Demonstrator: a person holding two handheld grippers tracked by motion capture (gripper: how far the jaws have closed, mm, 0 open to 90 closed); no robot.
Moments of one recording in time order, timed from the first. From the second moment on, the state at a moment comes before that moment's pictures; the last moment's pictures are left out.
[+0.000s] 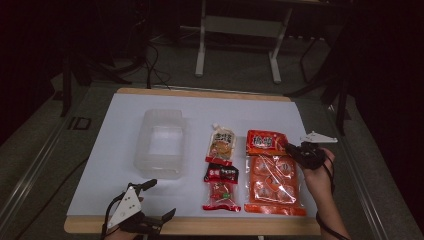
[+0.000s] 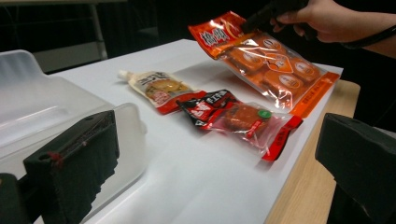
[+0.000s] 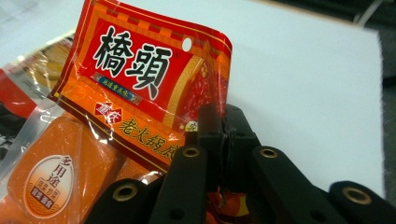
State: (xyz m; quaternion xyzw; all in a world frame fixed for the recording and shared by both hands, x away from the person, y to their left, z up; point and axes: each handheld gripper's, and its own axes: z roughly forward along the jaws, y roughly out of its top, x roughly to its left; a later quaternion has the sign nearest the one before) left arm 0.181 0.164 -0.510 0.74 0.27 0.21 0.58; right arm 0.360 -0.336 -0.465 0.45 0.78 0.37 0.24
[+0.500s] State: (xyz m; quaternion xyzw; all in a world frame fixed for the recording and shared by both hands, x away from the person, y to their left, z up) left arm 0.197 0.122 -0.485 0.75 0.24 0.16 0.60; right arm 0.323 -0.323 -0.420 0.39 0.77 0.42 0.28
